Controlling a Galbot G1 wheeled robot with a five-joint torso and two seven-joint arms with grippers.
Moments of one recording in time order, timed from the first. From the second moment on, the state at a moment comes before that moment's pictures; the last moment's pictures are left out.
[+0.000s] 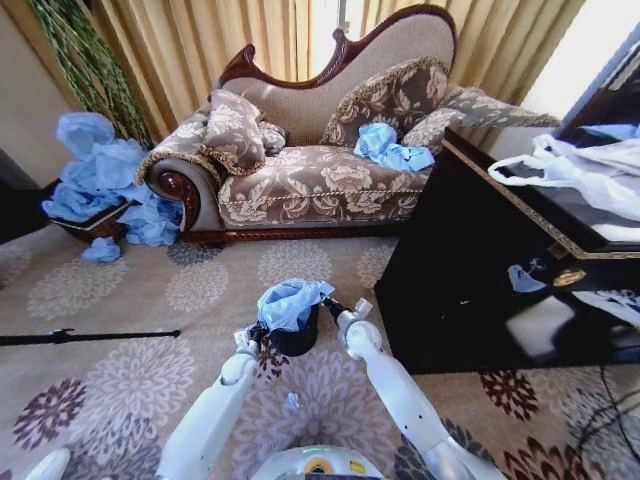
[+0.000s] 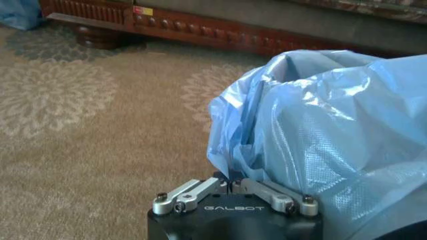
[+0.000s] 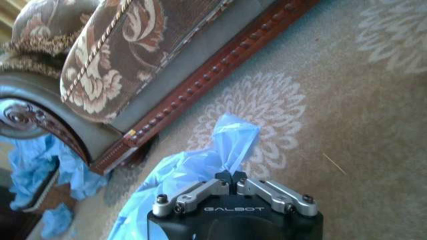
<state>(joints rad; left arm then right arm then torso) 1.05 -1.24 -0.22 -1.38 -0.59 0.10 -0.26 -0.82 1.38 0.00 1.43 1.09 -0.23 0.26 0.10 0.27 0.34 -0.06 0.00</state>
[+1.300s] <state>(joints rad) 1.12 -1.32 -0.20 -1.29 -0.46 0.02 -0.22 -0.82 1.41 0.03 1.25 0.89 -0.21 0.20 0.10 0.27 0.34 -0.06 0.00</state>
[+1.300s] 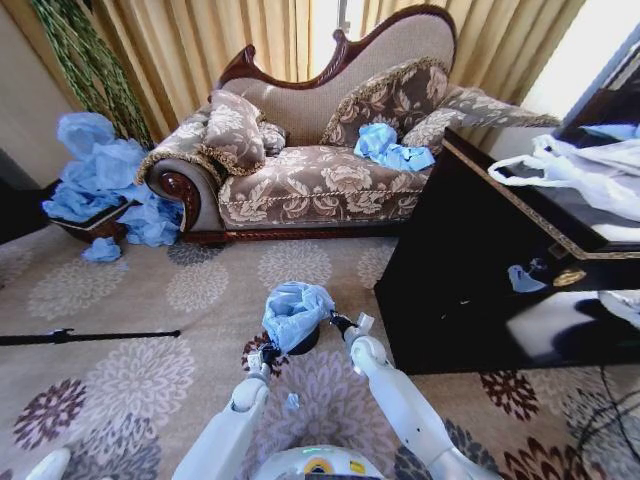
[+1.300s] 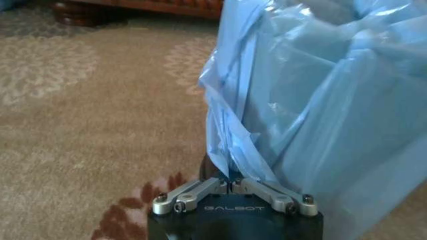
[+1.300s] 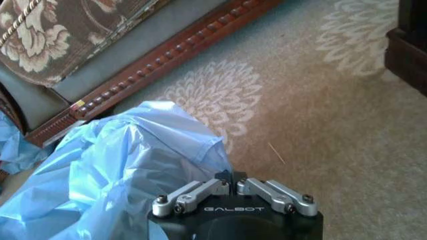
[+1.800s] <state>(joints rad) 1.05 -1.34 -0.21 -1.22 -0.43 0.05 -0.29 -0.80 1.45 0.02 1.16 0.82 -0.19 0.16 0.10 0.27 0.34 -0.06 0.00</state>
